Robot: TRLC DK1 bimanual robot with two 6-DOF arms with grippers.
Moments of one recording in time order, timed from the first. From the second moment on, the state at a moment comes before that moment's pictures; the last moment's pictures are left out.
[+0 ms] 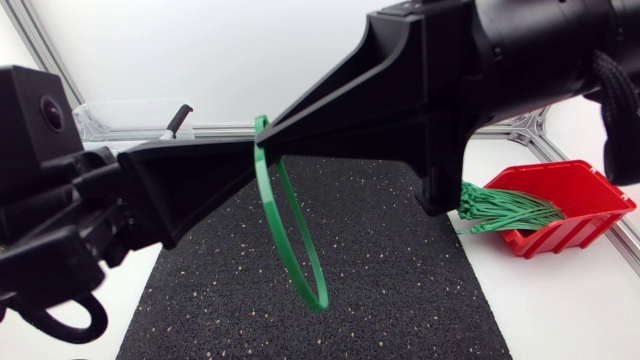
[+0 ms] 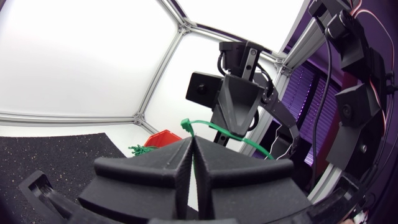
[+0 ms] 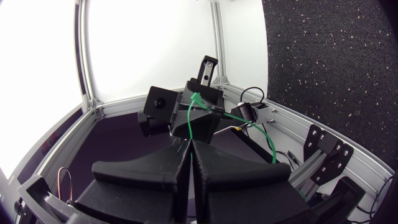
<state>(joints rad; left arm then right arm) -0.80 0.78 0.64 0.21 0.37 -0.50 0.69 1.25 1.31 -0.56 -0.99 1.31</state>
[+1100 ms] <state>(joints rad) -0.90 0.79 0.62 0.22 0.22 -0.37 0.63 1.29 1.31 -0.59 -1.00 1.33</state>
